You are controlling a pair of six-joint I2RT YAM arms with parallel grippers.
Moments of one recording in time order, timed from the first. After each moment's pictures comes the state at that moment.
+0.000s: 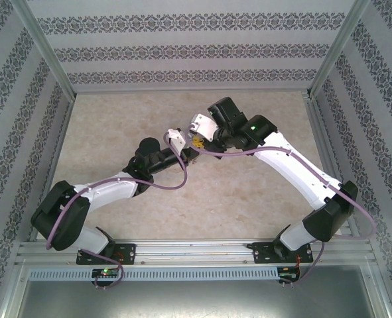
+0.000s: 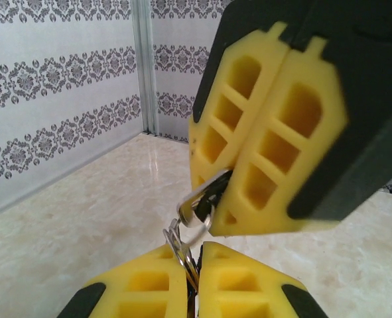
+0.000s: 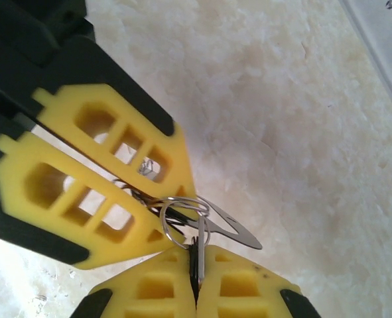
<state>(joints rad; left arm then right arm) -0.61 1.45 0.72 0.70 0.39 0.03 0.68 1.52 1.59 -0.99 -0.02 -0.42</state>
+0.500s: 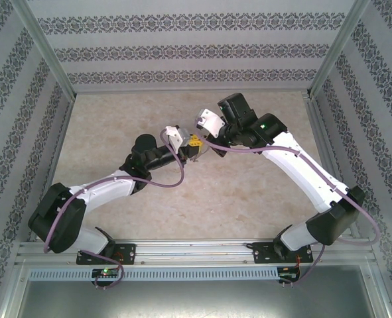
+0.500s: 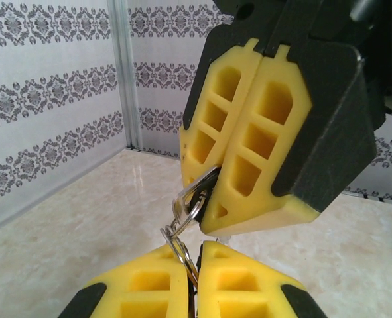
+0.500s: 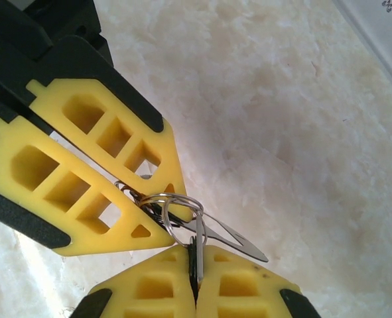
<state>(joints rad) -0.58 1.42 0.75 0.68 0.50 0.03 0.62 1.48 1.58 -0.96 -0.16 -0.39</state>
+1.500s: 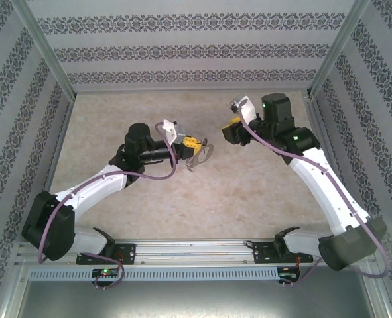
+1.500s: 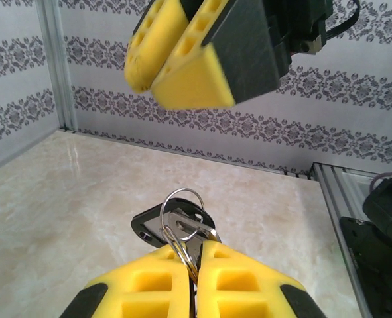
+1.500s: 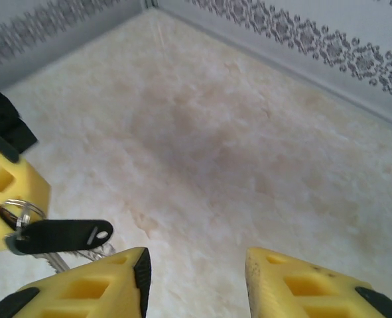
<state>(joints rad) -0.50 1.35 0.86 0.39 0.80 0.01 0.35 1.24 1.30 -0.63 -0.45 -0.14</state>
